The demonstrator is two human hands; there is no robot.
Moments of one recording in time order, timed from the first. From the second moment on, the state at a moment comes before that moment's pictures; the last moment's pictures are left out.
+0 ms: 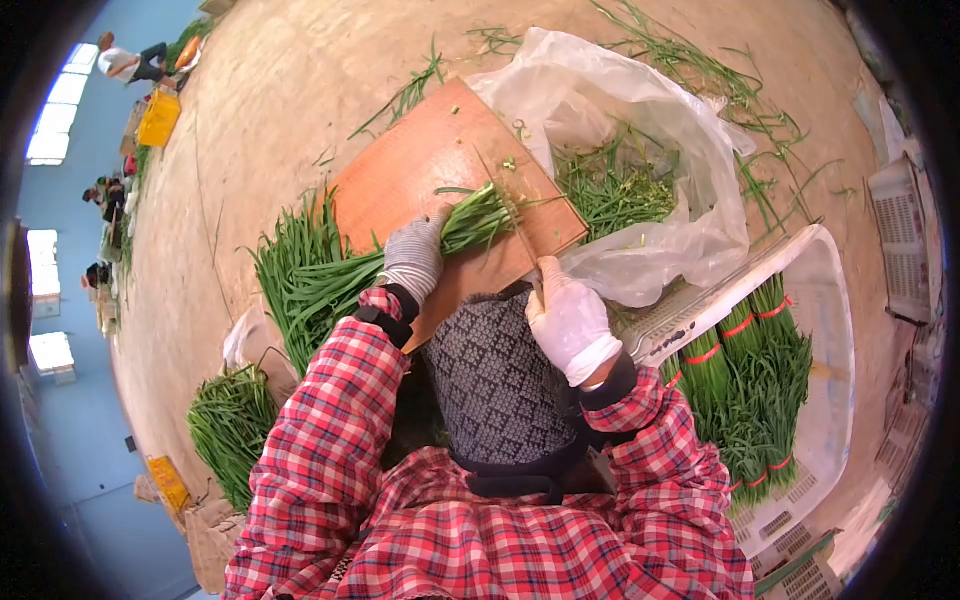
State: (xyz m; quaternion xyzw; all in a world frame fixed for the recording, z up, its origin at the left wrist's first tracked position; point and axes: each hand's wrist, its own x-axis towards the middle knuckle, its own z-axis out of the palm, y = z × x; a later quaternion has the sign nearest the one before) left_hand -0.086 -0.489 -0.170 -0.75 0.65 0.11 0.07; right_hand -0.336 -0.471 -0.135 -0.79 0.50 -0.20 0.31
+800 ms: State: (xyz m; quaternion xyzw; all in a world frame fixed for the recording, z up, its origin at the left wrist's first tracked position) left_hand -0.065 -0.491 -0.100 -0.80 0.59 0.08 0.02; right_hand -0.361 -0.543 -0.177 -0.65 0.64 -0.30 0.26
